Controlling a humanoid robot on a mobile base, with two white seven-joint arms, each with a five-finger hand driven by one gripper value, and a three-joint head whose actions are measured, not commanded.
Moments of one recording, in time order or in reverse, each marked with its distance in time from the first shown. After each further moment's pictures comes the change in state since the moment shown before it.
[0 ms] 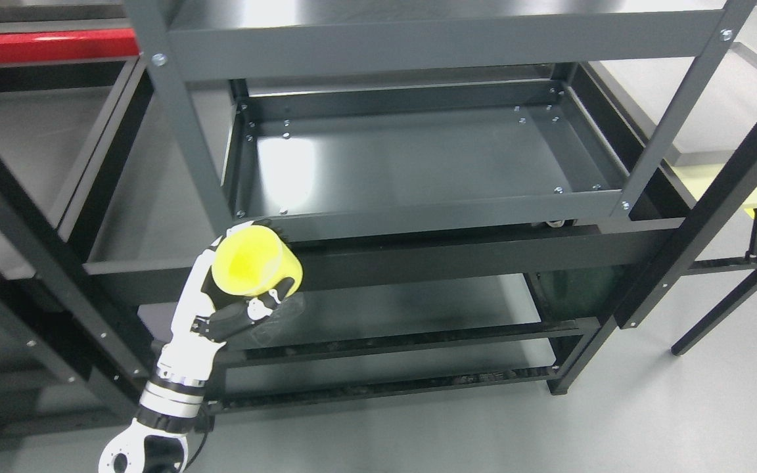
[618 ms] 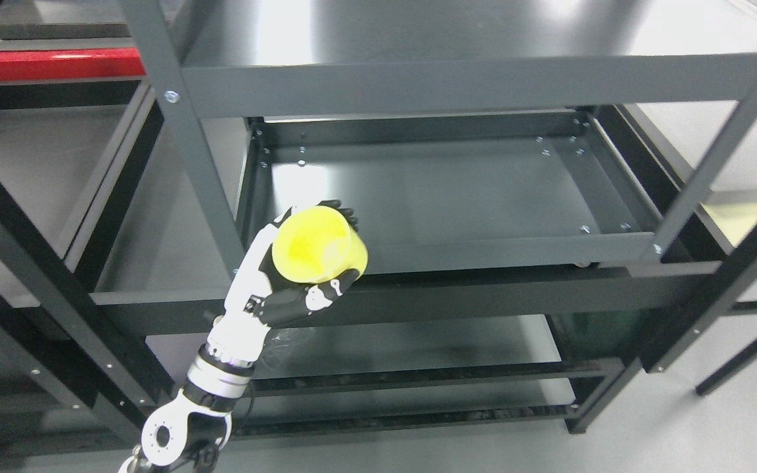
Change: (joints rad) left arm -0.141 0.000 -0.203 -0.049 0.030 0.010 0.004; right arm 0.000 0.000 0.000 0.000 0.000 0.000 0.000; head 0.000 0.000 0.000
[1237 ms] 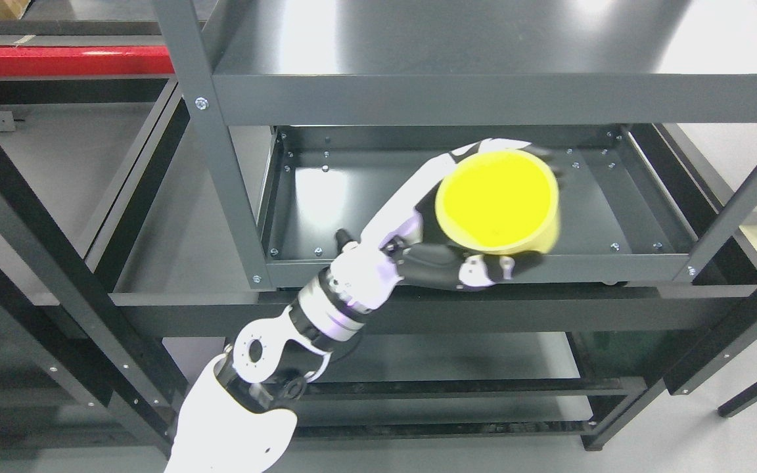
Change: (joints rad) left arm -0.344 0.000 -0.344 -0.017 0.154 0.101 0.030; right arm 0.001 0.000 0.000 0.000 0.000 0.000 0.000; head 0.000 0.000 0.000
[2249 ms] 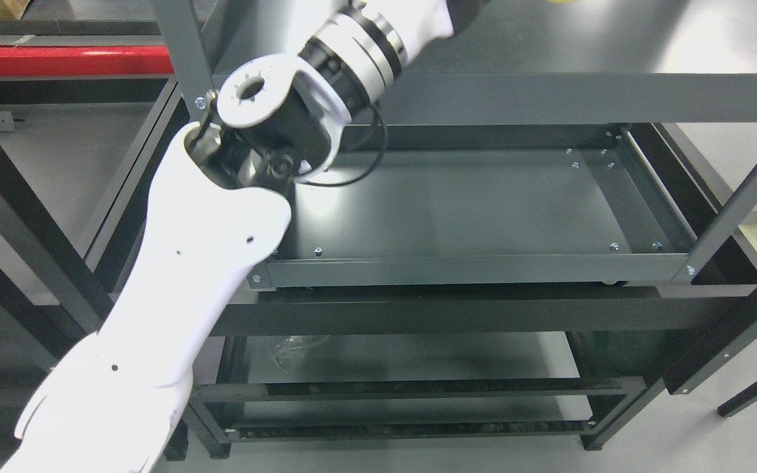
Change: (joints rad) left arm -0.612 0.000 0.062 0.251 0.273 0.513 0.380; right arm 0.000 0.000 0.000 0.000 0.000 0.000 0.000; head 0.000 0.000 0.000
